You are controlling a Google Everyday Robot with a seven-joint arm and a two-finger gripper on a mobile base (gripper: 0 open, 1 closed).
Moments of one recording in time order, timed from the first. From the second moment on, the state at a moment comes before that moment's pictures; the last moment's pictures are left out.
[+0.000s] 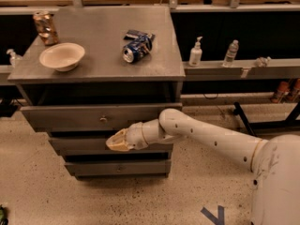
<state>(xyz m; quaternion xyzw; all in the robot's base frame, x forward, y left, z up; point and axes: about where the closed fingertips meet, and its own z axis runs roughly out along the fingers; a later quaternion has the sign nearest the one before) 0.582 0.142 0.565 -0.59 0.59 0.39 0.39</state>
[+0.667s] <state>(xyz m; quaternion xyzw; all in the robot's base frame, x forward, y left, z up) 0.635 0.154 0.568 -0.59 0.58 0.39 0.40</state>
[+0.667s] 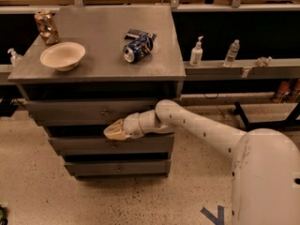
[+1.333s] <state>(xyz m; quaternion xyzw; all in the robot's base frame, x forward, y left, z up) 0.647 0.156 0.569 -0.58 0.58 0.39 0.42</state>
